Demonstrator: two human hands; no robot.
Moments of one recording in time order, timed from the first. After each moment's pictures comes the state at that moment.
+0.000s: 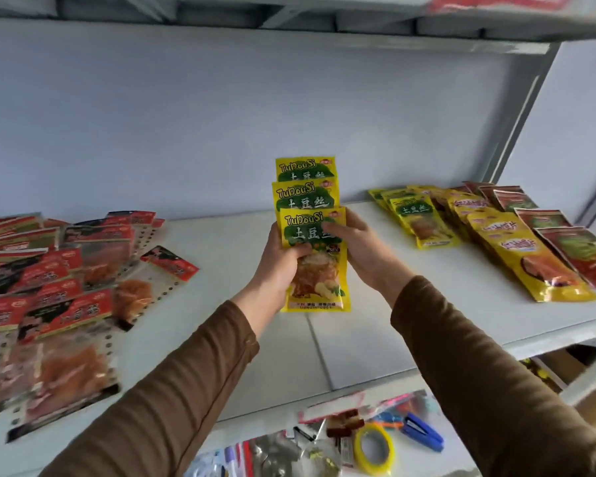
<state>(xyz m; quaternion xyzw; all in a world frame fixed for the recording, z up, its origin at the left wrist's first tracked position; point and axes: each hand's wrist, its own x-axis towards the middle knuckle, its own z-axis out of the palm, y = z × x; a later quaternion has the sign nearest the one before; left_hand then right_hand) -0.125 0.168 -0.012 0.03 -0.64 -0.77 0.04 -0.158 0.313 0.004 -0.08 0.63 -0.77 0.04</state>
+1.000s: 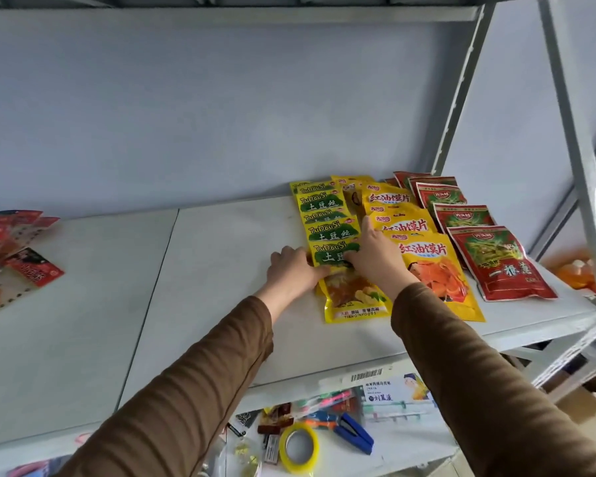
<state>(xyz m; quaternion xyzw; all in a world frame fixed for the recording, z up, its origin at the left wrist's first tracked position) -0.204 0.426 -0.054 0.04 -0.96 -0.26 -0.02 -0.213 0.588 -0.025 0.00 0.97 -0.22 -0.04</state>
